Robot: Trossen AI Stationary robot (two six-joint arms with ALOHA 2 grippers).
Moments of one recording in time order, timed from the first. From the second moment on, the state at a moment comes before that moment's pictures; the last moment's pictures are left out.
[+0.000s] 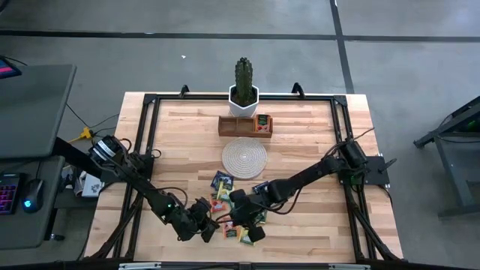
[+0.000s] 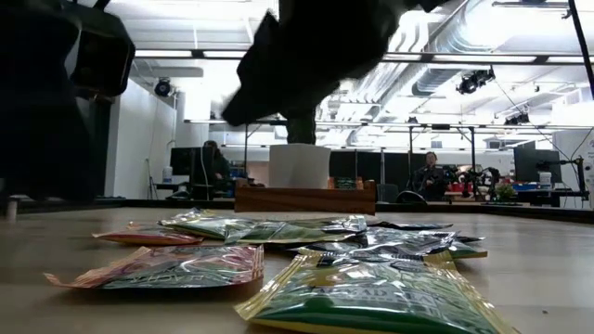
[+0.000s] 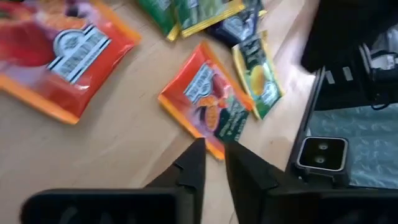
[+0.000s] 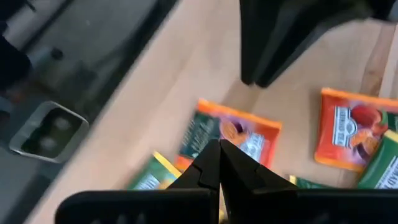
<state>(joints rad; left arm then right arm) -0.76 1.75 0.79 0.23 -0.45 -1.47 0.38 2.07 1.44 -0.17 -0.17 0.03</state>
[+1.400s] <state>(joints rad) -0.81 1.75 0.79 0.23 -0.46 -1.56 0.35 2.23 1.51 -0.20 -0.21 -0.01</state>
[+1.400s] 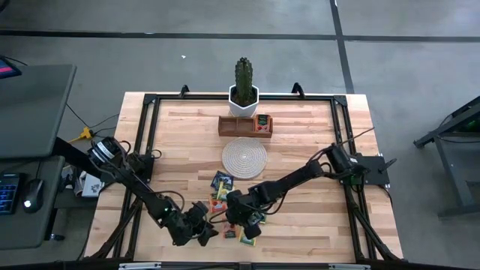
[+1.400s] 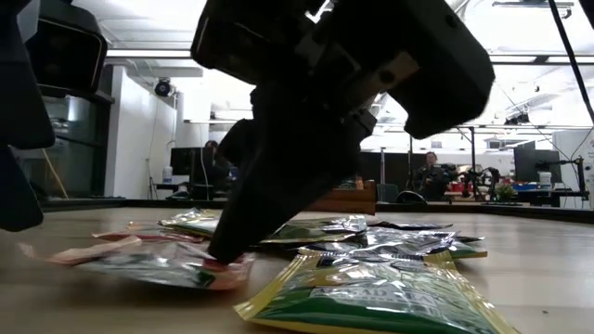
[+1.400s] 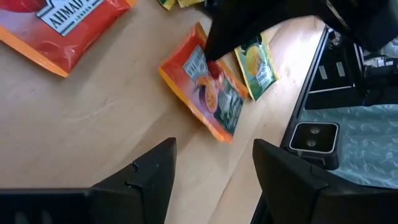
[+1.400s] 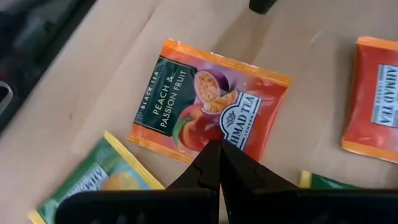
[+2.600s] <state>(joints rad) -0.76 1.91 0.91 0.25 -0.40 -1.66 0.34 2.25 1.50 -0.09 -0.21 0.13</state>
